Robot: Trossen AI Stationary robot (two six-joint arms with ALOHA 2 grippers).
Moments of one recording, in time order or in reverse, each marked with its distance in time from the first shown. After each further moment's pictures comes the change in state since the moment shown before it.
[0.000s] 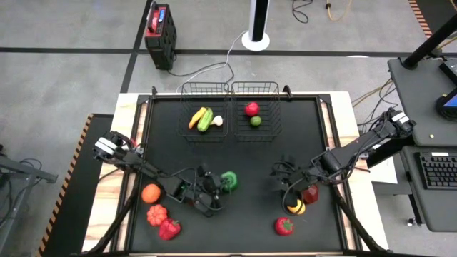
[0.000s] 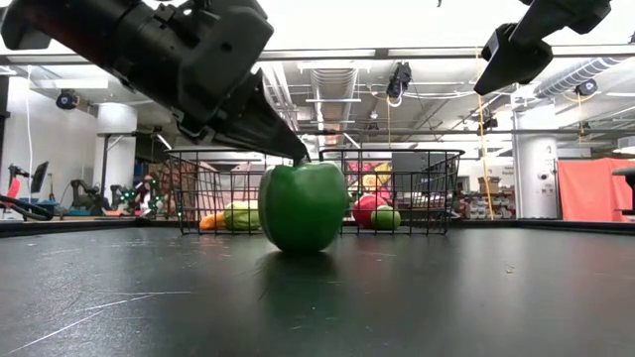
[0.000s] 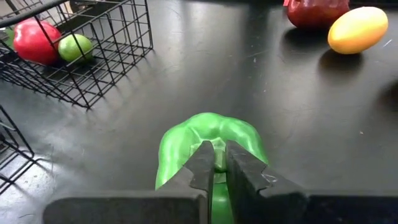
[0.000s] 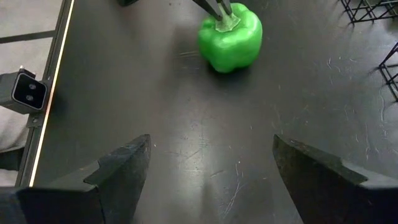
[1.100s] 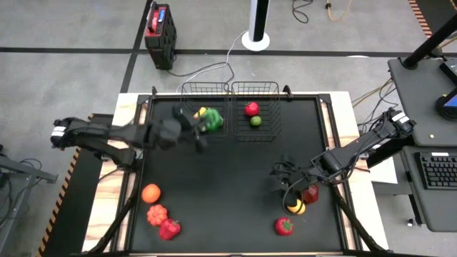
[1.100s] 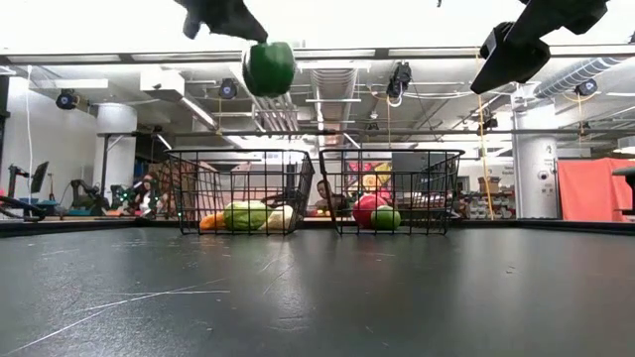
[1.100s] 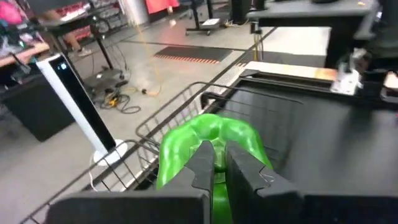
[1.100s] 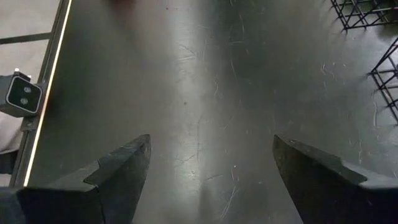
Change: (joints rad) left arm 0.445 -0.641 0.061 -0.344 0.108 0.429; right arm 0.000 0.000 0.000 0.007 0.020 -0.012
